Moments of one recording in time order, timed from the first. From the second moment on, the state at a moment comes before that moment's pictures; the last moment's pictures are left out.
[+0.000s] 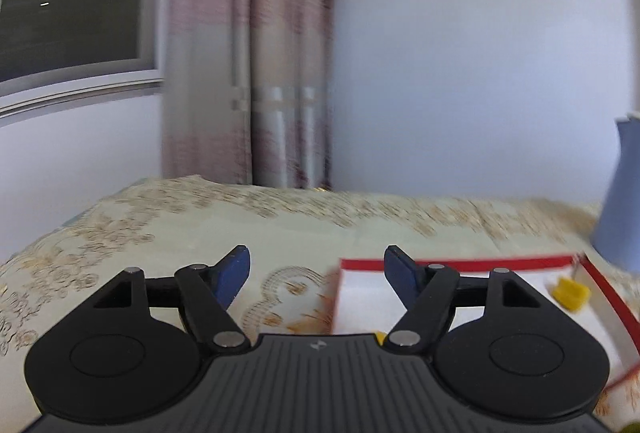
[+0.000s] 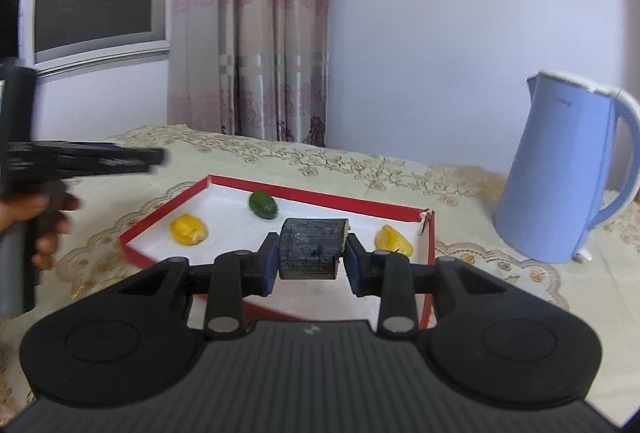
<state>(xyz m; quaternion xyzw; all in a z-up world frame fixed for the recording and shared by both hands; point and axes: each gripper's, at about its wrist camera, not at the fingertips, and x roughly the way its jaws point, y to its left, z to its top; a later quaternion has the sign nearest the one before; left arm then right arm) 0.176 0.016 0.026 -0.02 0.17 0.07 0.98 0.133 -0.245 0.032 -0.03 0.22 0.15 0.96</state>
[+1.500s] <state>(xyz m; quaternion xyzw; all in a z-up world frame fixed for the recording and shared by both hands) 0.060 0.044 -0.008 -0.04 0.25 -0.03 0.97 0.081 -0.281 0.005 0.04 0.16 0.13 0.98</state>
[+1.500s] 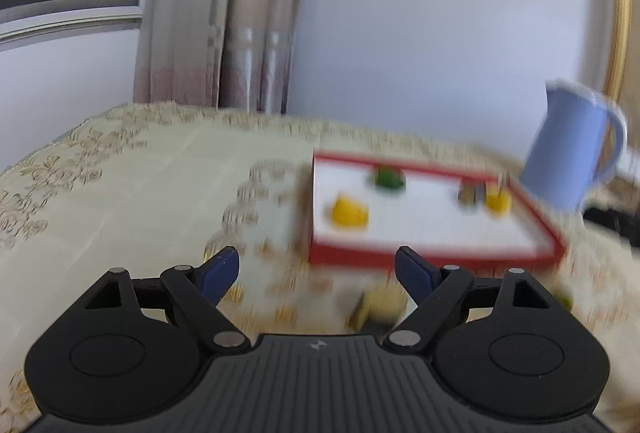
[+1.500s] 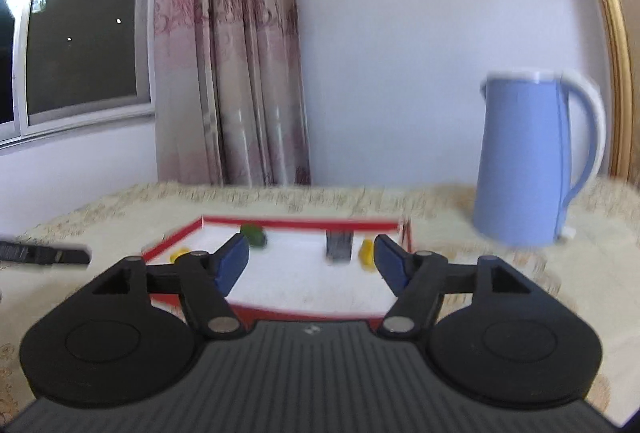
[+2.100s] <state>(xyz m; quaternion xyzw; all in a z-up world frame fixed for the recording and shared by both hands) 0.043 0.006 -0.038 0.11 0.28 -0.13 0.95 0.073 -0.276 -0.005 0.01 0.16 0.13 0.98</state>
